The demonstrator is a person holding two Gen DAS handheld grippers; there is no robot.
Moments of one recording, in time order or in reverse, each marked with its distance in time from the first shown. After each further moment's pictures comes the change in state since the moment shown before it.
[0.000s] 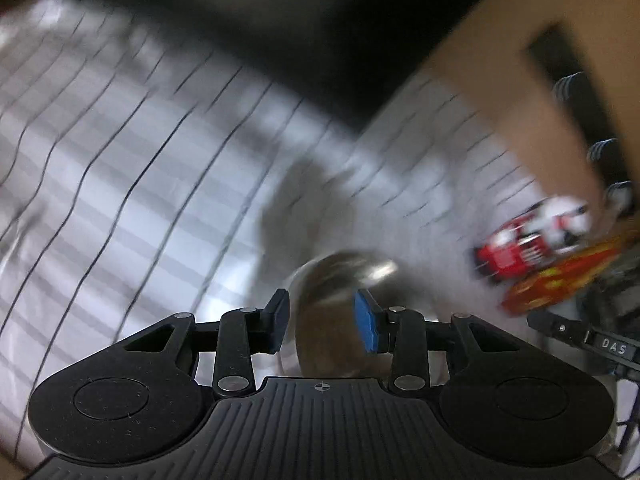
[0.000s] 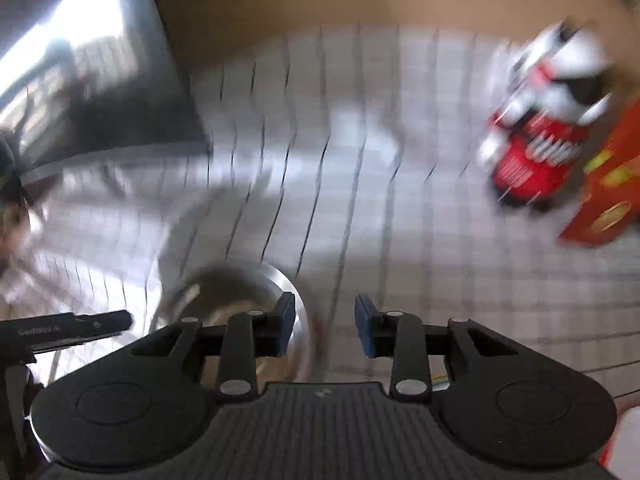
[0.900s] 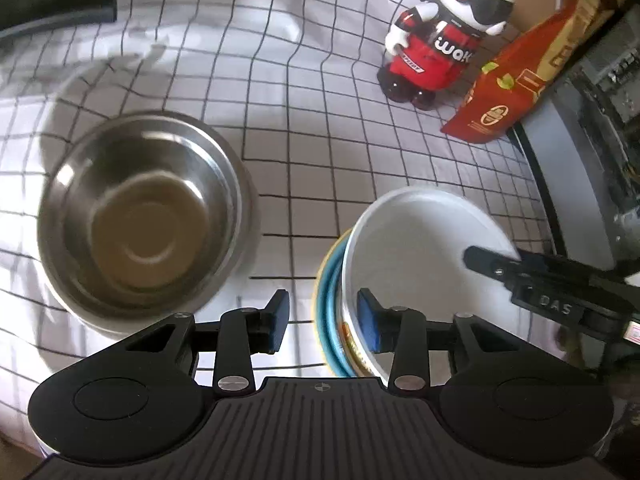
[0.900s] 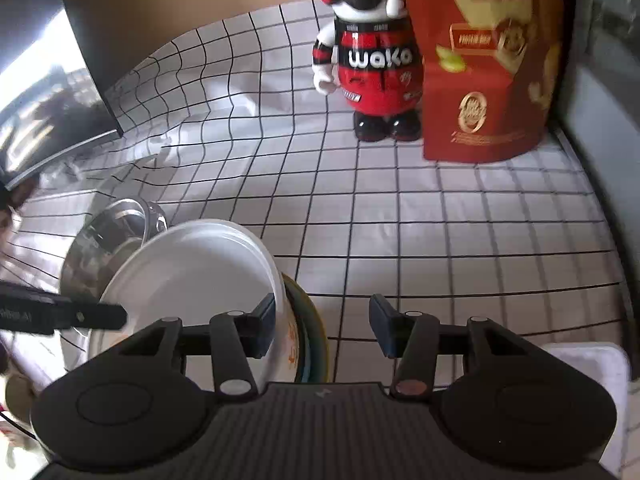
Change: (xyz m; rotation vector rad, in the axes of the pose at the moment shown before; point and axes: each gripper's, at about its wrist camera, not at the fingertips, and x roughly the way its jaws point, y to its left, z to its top) left arm 0.095 -0.179 -0.078 0.295 0.375 0.115; right arm 0.019 -0.161 -0.088 0.088 0.099 0.079
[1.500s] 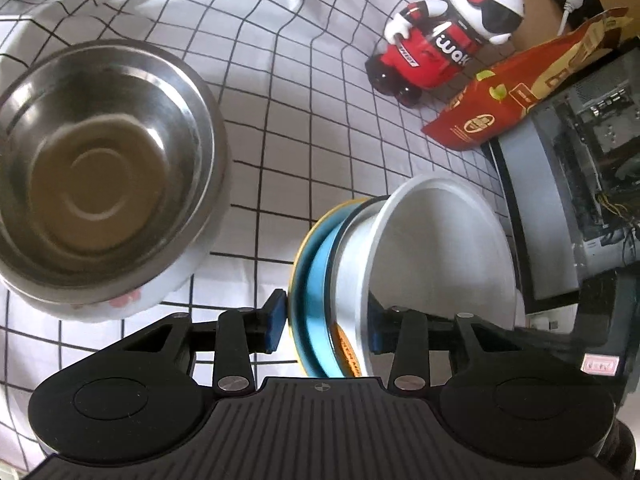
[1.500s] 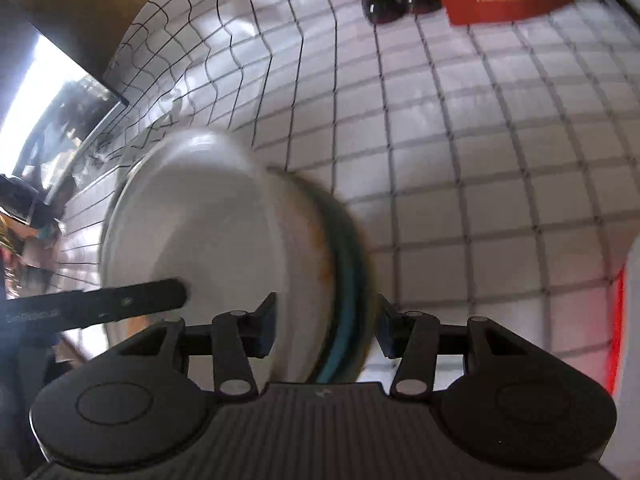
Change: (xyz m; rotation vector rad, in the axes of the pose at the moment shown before) left arm 0.029 0.020 -0.015 -0.103 0.010 -0.161; right arm 0.037 -0.005 -0.034 0.228 0.221 0.187
